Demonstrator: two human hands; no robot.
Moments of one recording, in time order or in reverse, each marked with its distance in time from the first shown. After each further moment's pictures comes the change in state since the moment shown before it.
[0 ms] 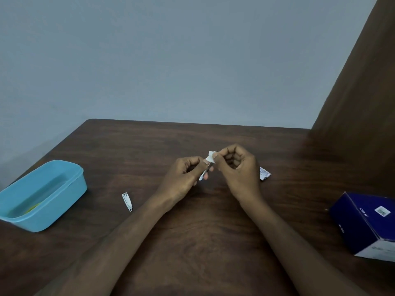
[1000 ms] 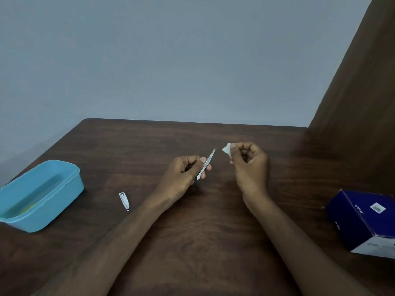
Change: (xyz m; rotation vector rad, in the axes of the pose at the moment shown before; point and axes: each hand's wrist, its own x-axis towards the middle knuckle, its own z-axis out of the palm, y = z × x) left_hand 0.003 -0.006 0.002 -0.001 0.009 -0.018; right_hand 0.010 0.010 -0.011 0.011 0.274 0.139
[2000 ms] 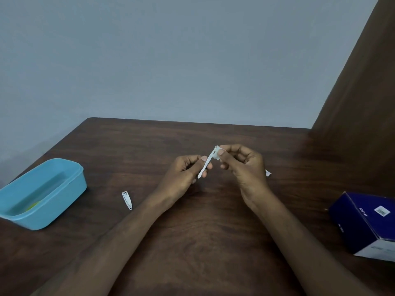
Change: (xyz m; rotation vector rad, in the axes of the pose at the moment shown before) left_hand 0.000 0.006 -0.002 -0.074 -0.009 -0.024; right_hand -0.006 -0.013 0.000 0.260 -0.331 0.122
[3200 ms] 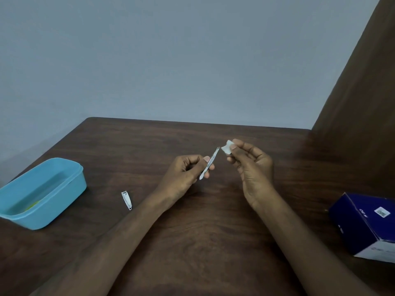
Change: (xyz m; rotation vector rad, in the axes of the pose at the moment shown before) left_hand -0.003 0.003 0.001 0.008 0.009 0.006; right_hand 0.002 -0.008 -0.003 0.241 0.172 0.078
